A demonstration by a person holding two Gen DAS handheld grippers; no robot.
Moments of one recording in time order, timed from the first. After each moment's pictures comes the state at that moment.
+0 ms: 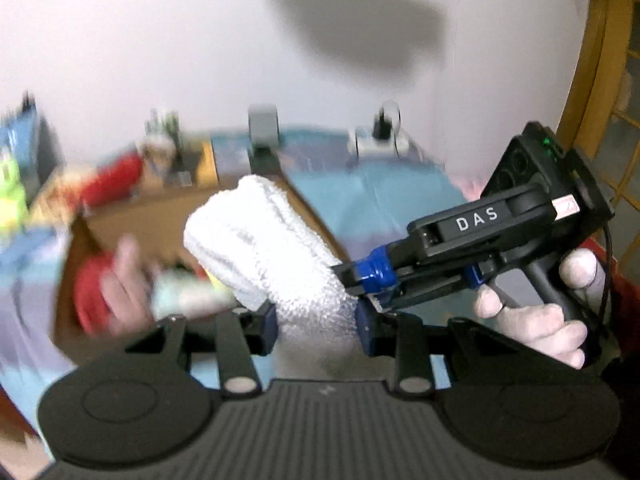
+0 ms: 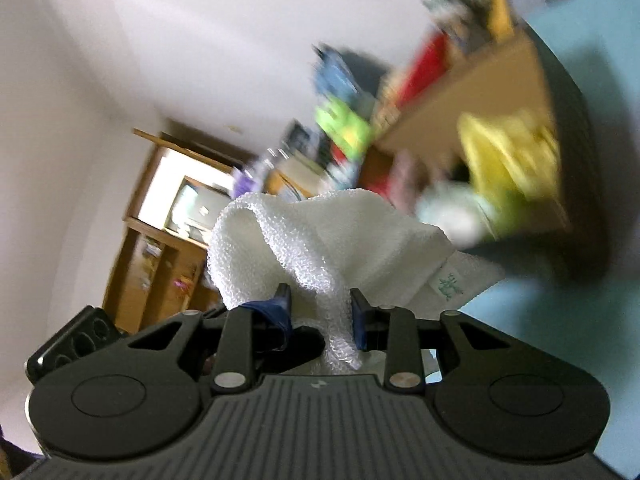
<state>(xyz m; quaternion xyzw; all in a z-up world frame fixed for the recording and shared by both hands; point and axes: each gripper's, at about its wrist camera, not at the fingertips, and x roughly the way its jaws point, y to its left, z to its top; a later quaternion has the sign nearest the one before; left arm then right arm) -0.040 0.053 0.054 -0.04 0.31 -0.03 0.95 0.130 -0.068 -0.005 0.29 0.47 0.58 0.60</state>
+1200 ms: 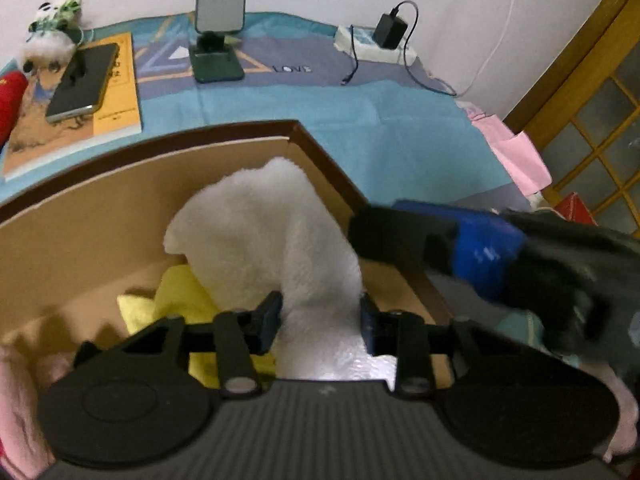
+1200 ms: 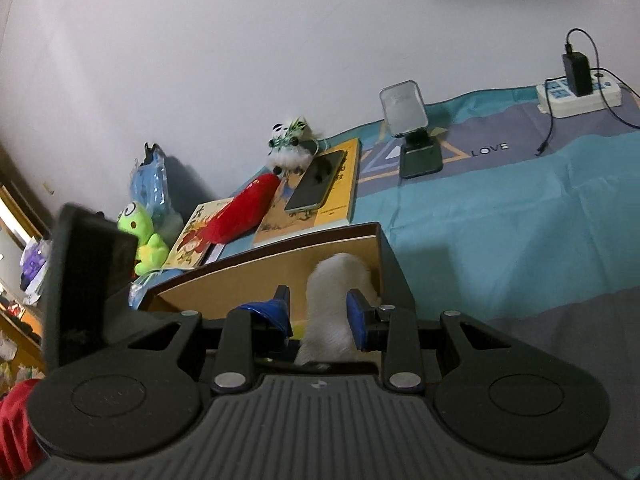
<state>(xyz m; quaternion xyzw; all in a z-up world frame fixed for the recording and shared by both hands) 0.204 0.125 -0.058 -0.10 0.50 -0.16 0.85 0.202 -0.044 -0.015 0.14 0.37 0.33 0.86</state>
